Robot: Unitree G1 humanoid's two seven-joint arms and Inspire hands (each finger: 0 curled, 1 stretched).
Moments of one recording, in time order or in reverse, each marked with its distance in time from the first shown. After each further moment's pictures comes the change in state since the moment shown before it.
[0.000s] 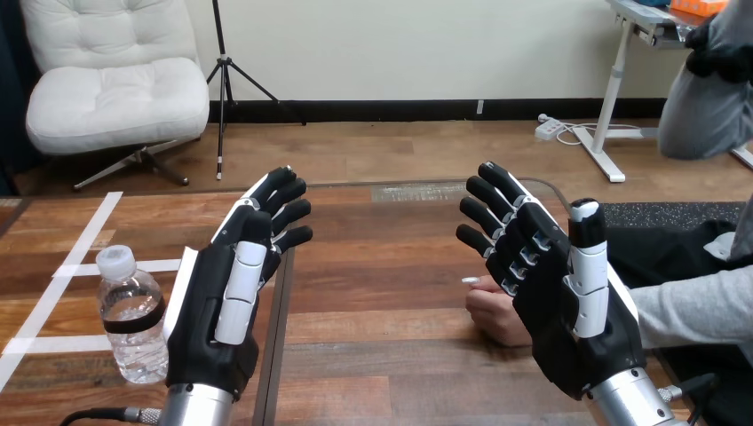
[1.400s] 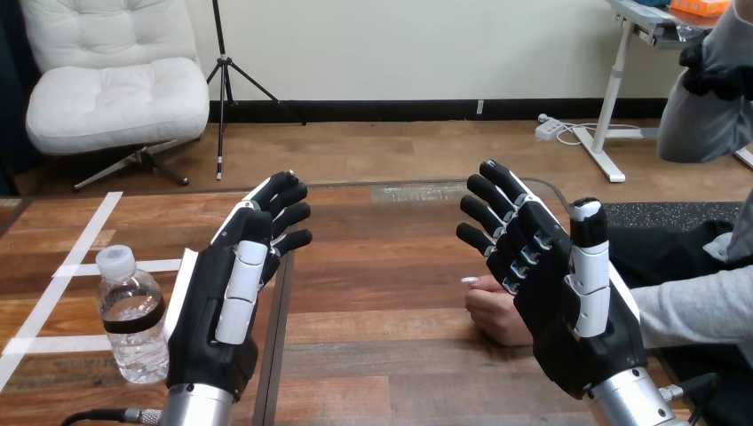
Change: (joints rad) left arm 0.001 0.000 -0.002 -0.005 0.012 0.021 0.017; right arm 0.000 0.000 -0.001 0.000 0.000 -0.010 0.000
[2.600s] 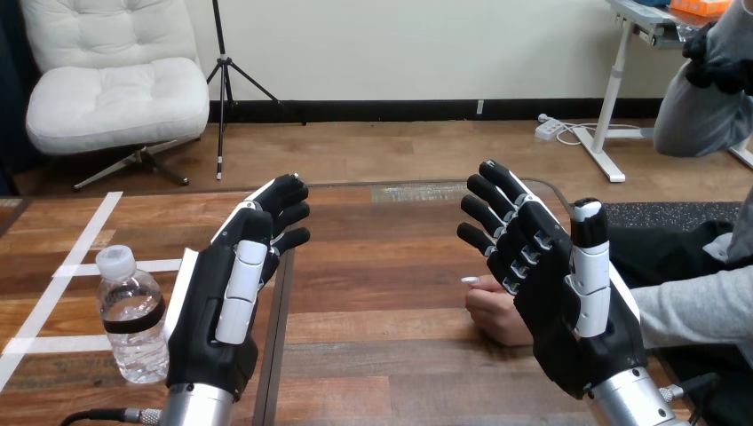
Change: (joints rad) left arm 0.000 0.001 -0.001 -0.002 0.003 0.002 0.000; right arm 0.000 -0.001 0.000 0.000 0.000 0.000 0.000
